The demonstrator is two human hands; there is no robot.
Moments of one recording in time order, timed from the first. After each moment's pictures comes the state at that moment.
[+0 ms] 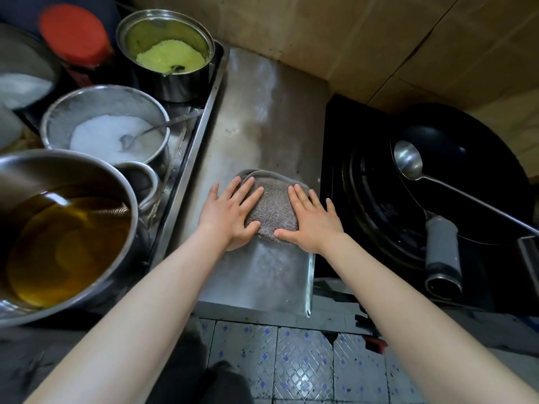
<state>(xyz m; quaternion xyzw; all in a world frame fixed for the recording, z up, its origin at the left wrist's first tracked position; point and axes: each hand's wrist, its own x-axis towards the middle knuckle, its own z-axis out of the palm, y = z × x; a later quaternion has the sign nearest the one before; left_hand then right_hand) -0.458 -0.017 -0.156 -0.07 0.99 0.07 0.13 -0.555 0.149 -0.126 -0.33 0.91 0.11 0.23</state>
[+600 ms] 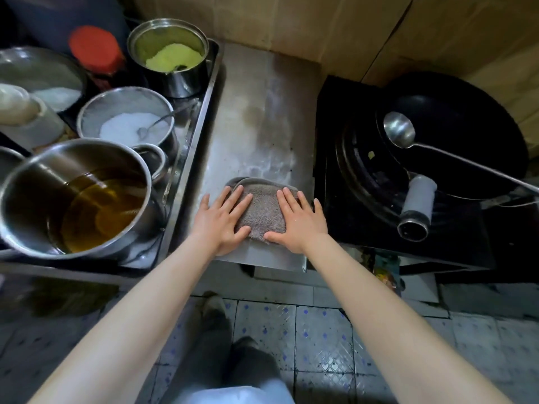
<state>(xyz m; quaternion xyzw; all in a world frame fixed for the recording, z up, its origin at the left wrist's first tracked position) -0.388 0.011 -0.148 -0.08 0.98 0.06 0.17 -0.486 0.176 -0.127 -0.34 0.91 0.10 0.23</state>
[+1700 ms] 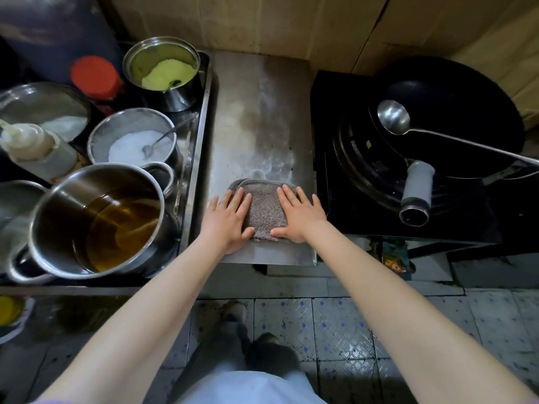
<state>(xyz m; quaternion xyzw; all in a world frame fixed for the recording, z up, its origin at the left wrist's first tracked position) -0.392 0.000 -0.137 -0.06 0.98 0.02 0.20 -0.489 0.159 -0.123 -0.32 0.90 0.08 0.28</state>
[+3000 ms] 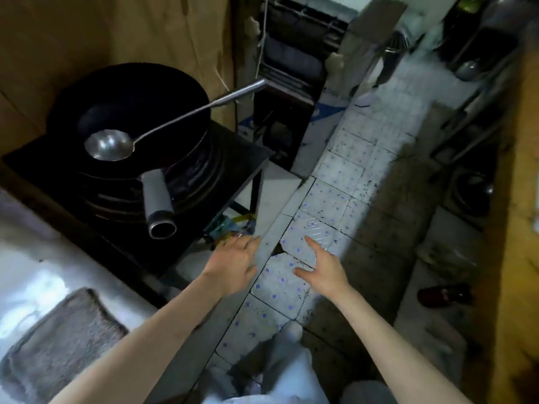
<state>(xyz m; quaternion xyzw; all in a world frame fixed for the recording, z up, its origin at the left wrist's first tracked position) -0.448 0.297 -0.101 0.48 0.86 0.03 0.20 -0.310 0.472 -0.105 0.34 0.86 -0.37 0.10</state>
